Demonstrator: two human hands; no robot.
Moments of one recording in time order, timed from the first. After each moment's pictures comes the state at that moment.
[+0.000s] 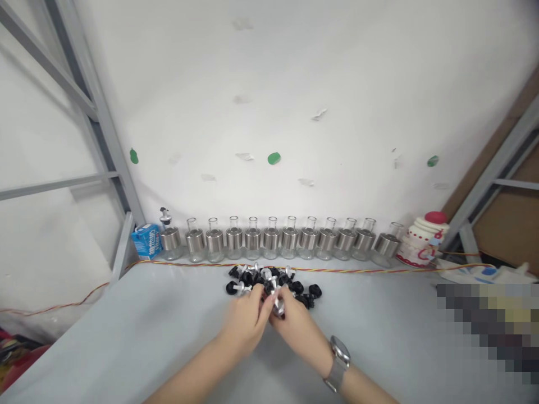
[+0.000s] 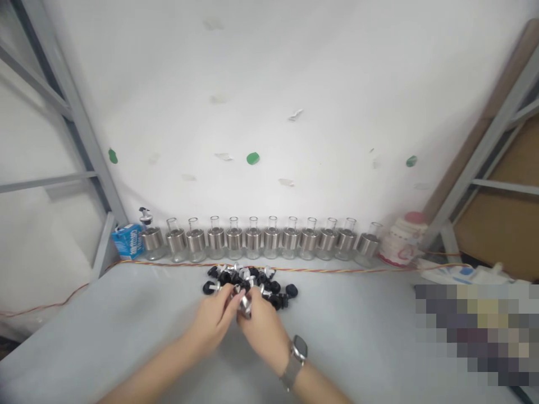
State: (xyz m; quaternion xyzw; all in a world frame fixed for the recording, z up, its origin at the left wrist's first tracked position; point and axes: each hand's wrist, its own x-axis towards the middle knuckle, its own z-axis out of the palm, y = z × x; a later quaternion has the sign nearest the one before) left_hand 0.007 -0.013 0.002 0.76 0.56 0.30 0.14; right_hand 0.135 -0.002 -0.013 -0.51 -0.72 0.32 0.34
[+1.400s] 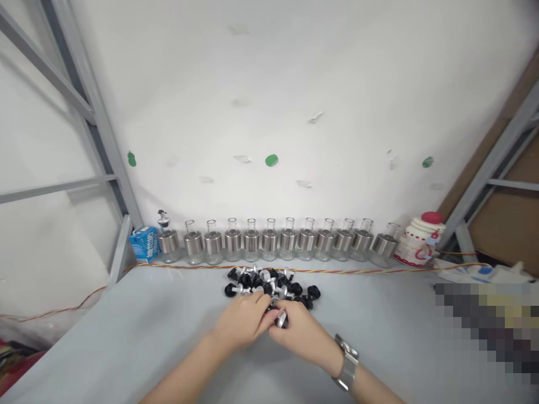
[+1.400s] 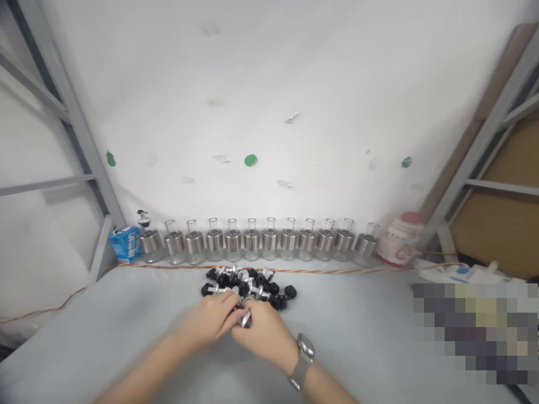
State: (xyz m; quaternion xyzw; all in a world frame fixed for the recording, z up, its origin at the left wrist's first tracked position) left_hand -0.006 -0.001 0.006 0.88 0.45 0.13 -0.03; right_hand 0.147 -0.005 0.001 -0.47 -0.80 0.28 0.25
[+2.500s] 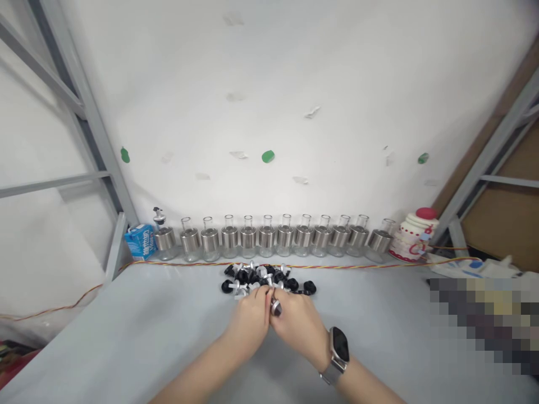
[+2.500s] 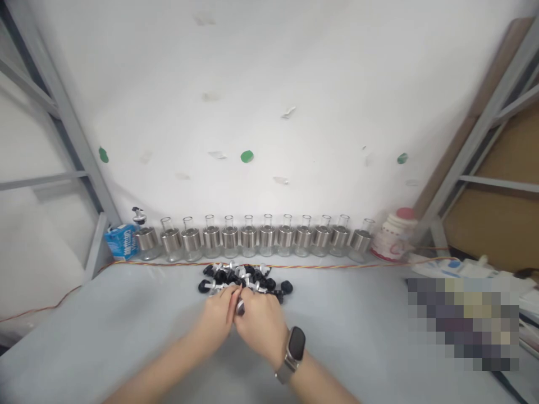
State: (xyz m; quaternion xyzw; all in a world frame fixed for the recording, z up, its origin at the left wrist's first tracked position) left_hand 0.021 0.000 -0.021 0.78 0.51 0.35 0.04; right_hand 0.143 -0.010 0.016 -0.53 -0.82 0.03 0.21
